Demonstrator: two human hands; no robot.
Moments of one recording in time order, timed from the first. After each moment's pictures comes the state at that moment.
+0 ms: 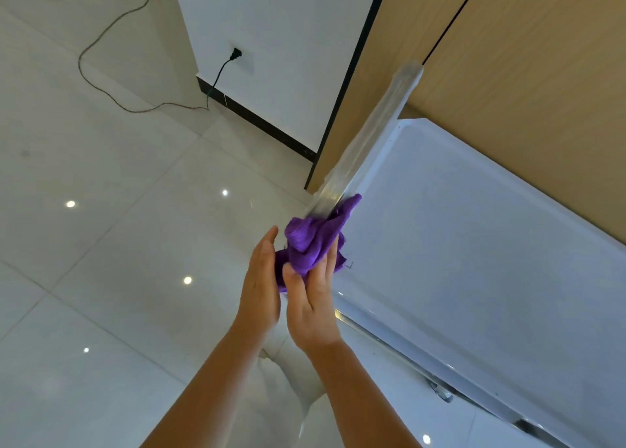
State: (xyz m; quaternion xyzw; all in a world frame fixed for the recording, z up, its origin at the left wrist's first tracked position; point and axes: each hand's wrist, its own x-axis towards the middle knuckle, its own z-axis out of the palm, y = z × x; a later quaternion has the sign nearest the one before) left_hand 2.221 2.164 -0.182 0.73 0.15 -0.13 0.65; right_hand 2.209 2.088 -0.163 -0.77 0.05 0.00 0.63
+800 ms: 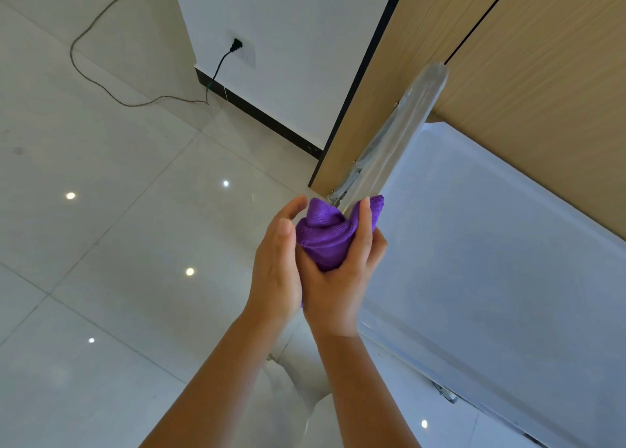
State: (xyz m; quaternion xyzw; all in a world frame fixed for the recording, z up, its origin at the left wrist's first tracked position) left_hand 2.282 2.162 -0.150 0.62 0.09 -0.09 0.78; right_hand 2.267 2.097 -0.165 -0.80 0.15 -0.17 0.56
